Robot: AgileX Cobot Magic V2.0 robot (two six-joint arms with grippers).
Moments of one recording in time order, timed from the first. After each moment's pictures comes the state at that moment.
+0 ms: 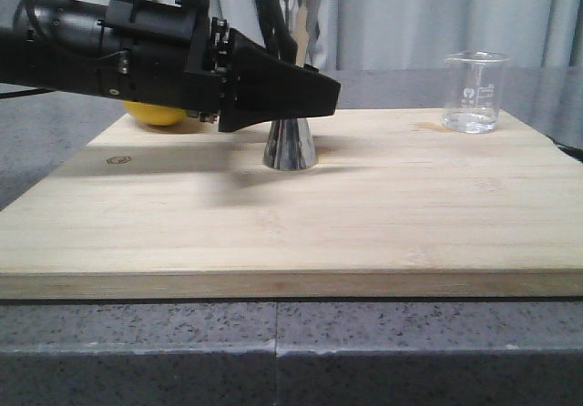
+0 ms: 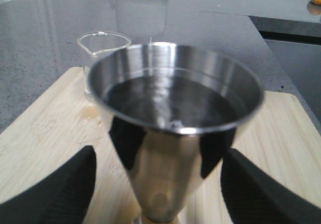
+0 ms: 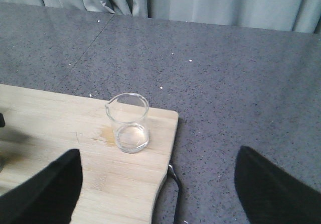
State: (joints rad) left arm -0.40 1.87 -1.04 -1.77 1.15 2.29; right arm 0.17 0.72 -0.66 -0.03 0.35 0.01
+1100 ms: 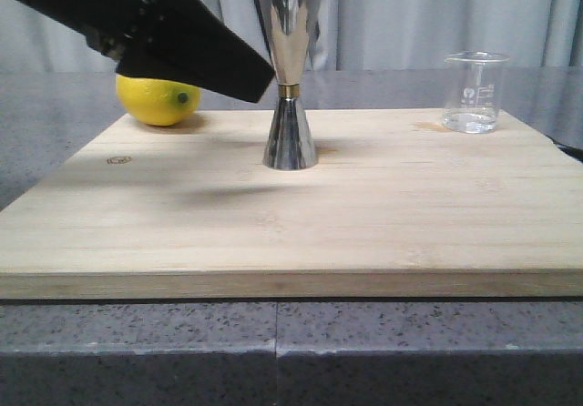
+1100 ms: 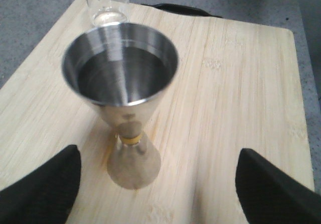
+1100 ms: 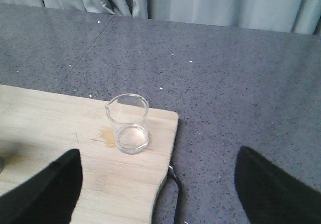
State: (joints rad) left arm -0.40 1.55 -1.06 -1.18 0.91 1.67; right arm 0.17 0.72 -0.66 -0.03 0.34 0.01
